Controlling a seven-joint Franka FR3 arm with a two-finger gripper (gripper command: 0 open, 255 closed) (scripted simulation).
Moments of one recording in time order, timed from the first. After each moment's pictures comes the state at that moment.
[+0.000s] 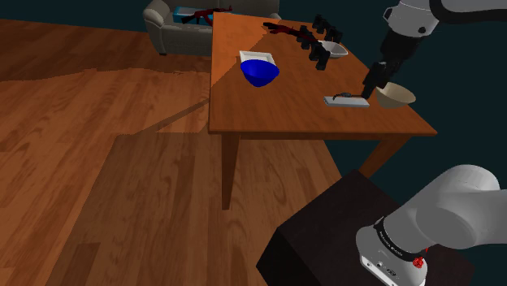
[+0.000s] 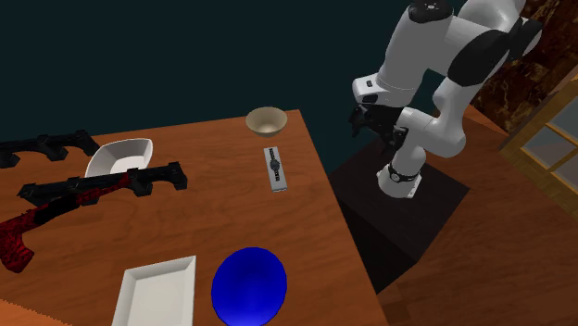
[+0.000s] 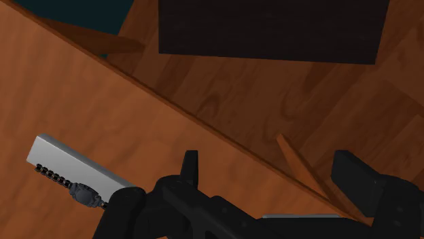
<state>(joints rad) -0.01 -0.74 -0.07 -2.34 -0.12 1.58 -0.11</state>
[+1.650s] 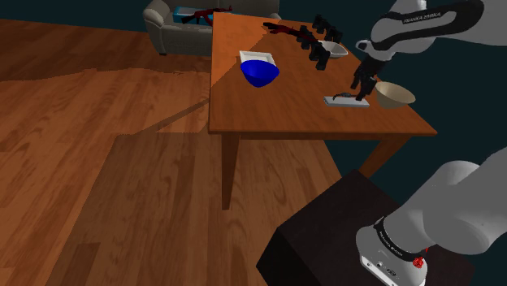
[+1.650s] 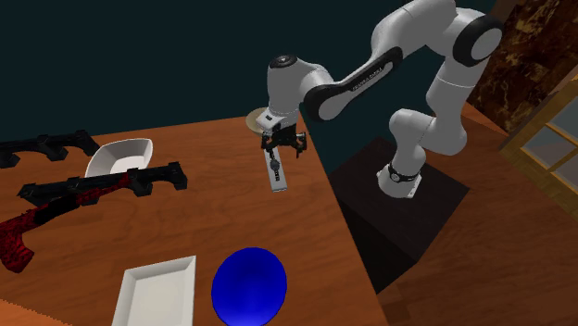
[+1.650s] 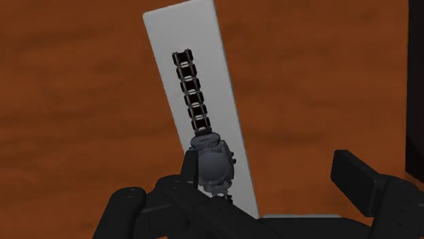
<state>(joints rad) 0.18 -0.13 -0.74 -2.15 -0.08 2.06 -1.34</state>
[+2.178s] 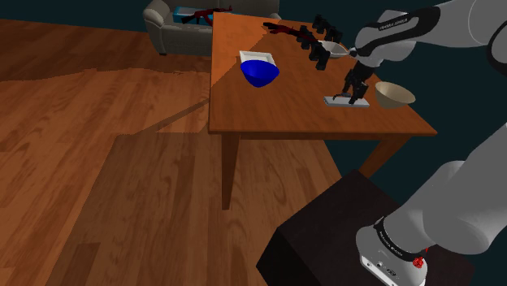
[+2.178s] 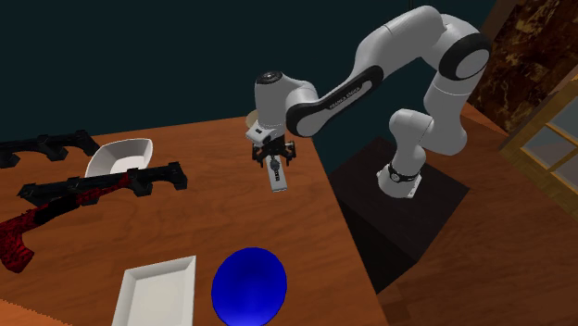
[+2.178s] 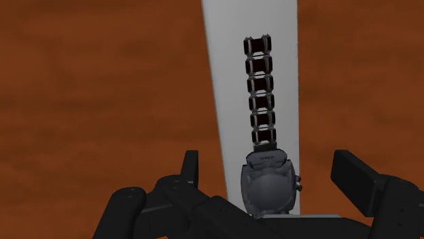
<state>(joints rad) 0.18 0.07 -0.78 -2.09 0.09 2.14 -1.57</state>
